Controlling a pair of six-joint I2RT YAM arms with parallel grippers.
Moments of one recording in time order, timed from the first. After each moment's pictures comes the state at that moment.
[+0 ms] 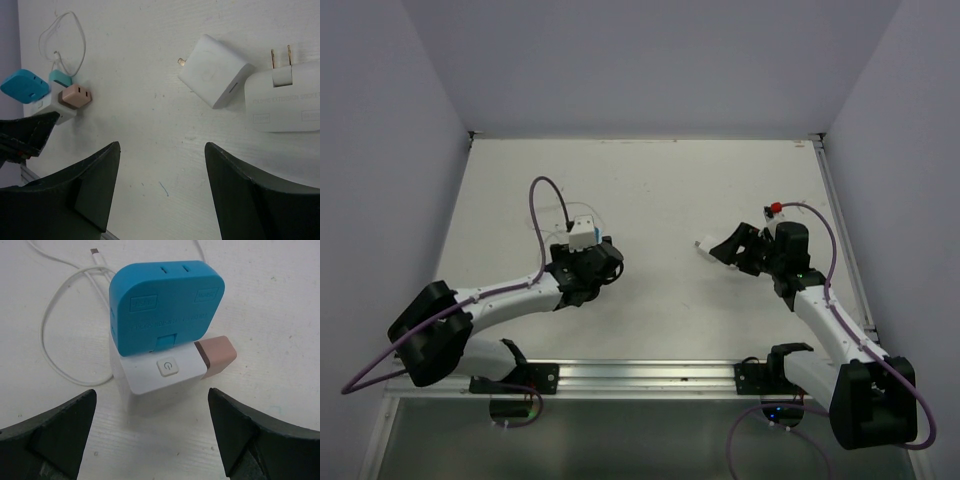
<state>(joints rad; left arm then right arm) -0.85 1.33 0.67 -0.29 -0.79 -0.79 0.10 1.01 0.49 -0.09 -0.42 0.59</state>
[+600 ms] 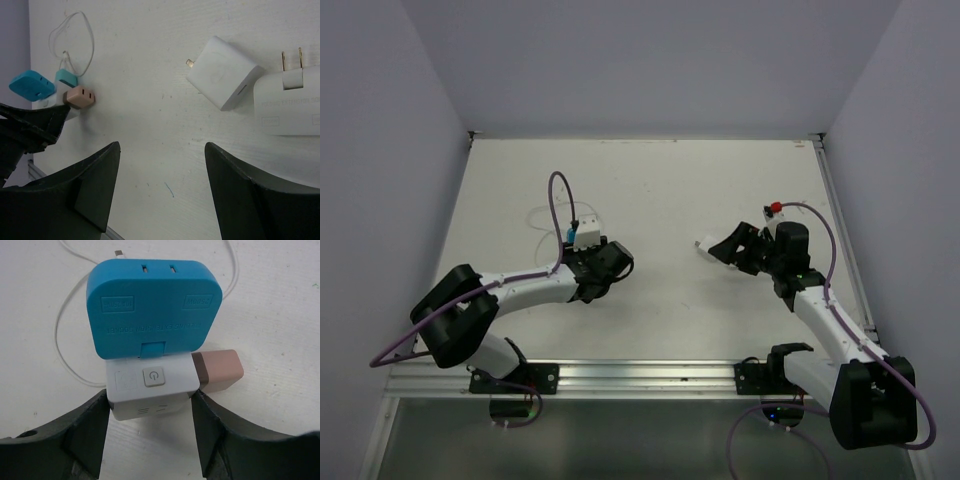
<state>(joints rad) -0.85 1.49 0.76 -0.37 -0.92 -0.87 0.10 1.01 0.48 -0.06 -0.44 0.61</state>
